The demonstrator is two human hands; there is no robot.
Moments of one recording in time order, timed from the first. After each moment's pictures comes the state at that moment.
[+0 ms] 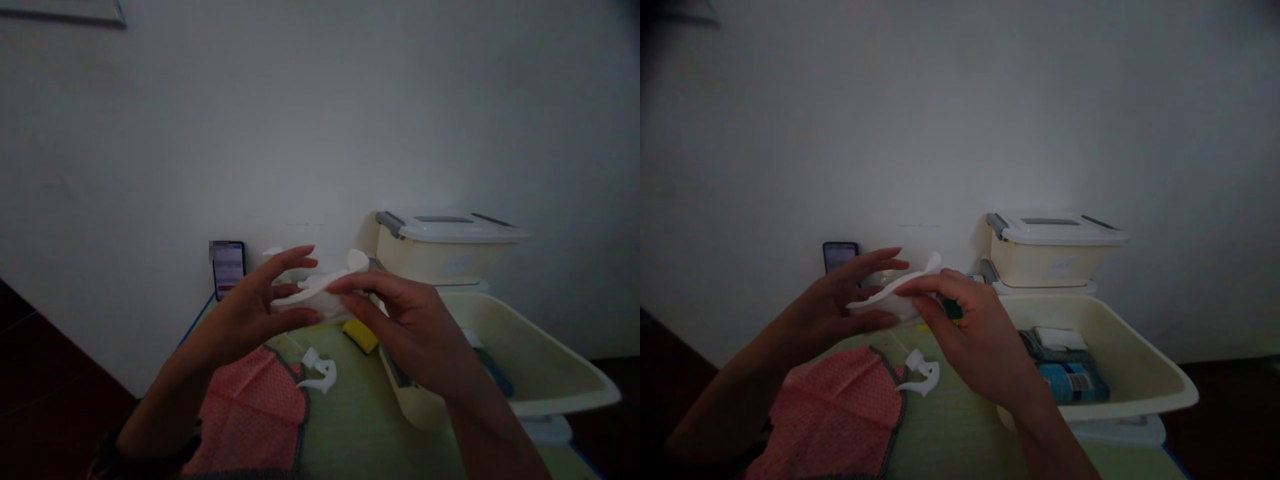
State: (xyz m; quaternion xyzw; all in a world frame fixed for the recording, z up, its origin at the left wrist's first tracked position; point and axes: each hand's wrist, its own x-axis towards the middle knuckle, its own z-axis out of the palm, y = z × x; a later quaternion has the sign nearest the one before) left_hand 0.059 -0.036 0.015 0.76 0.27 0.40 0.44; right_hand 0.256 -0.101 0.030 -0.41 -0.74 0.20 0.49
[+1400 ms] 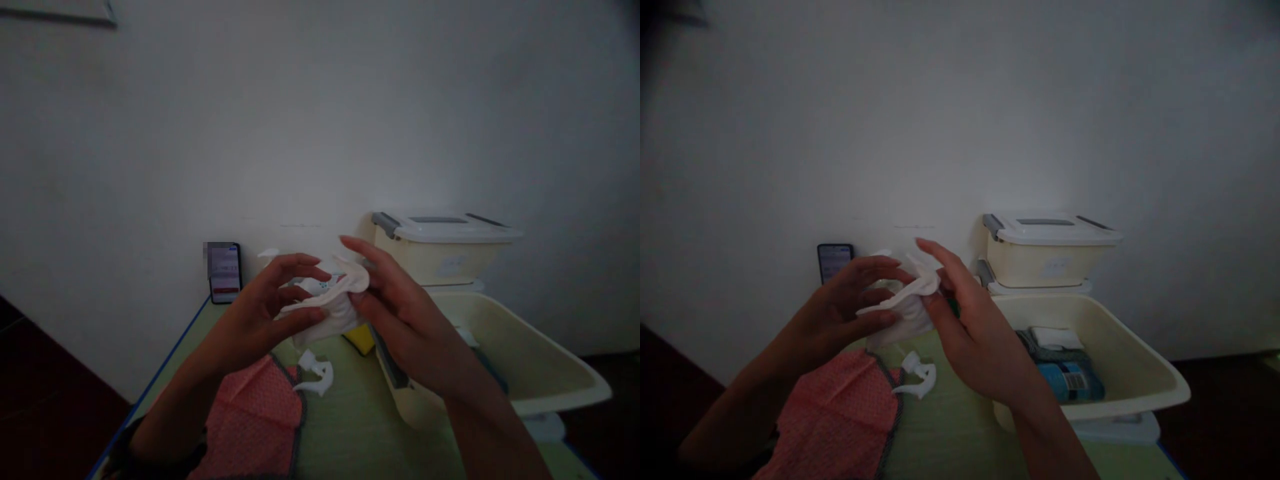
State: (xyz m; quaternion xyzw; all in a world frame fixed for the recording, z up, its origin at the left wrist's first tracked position) left_hand 0.072 -0.036 0.005 0.73 0.17 0.43 0.51; right_hand 0.260 -0.100 0.024 -0.38 -0.70 0.31 0.51
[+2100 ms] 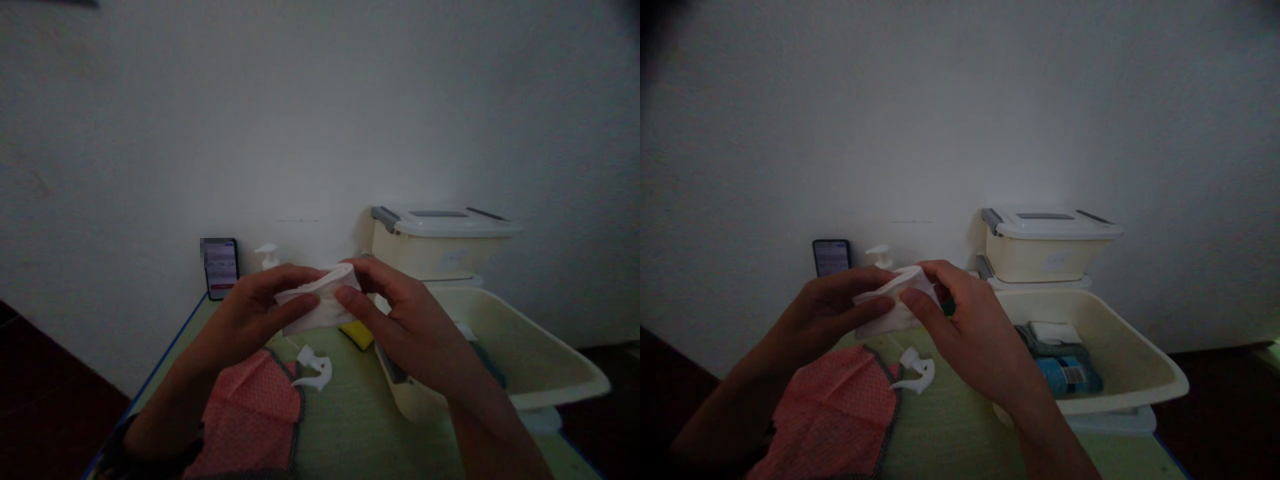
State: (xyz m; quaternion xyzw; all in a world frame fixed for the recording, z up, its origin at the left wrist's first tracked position) left_hand 0.070 -0.032 0.005 0.75 0.20 0.43 0.46; right_hand 0.259 -0.101 0.031 -0.47 -0.73 0.19 0.44
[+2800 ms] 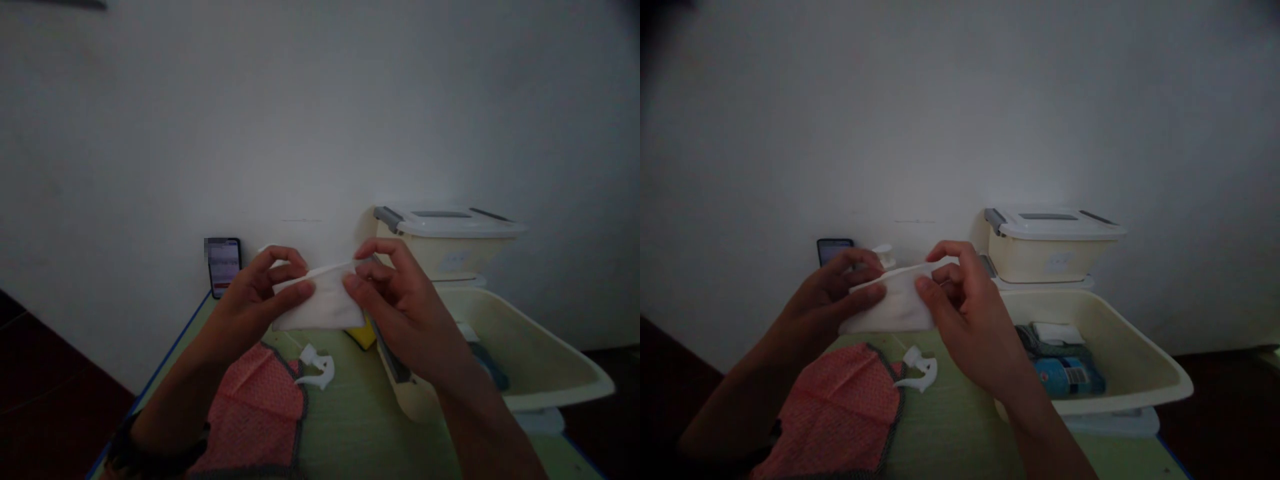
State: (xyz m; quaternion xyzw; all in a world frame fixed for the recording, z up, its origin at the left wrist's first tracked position) left_hand 0.075 -0.040 0.014 0.62 0.22 0.46 0.59; right_hand 0.252 -0.098 0.023 -0.42 -0.62 0.34 0.57
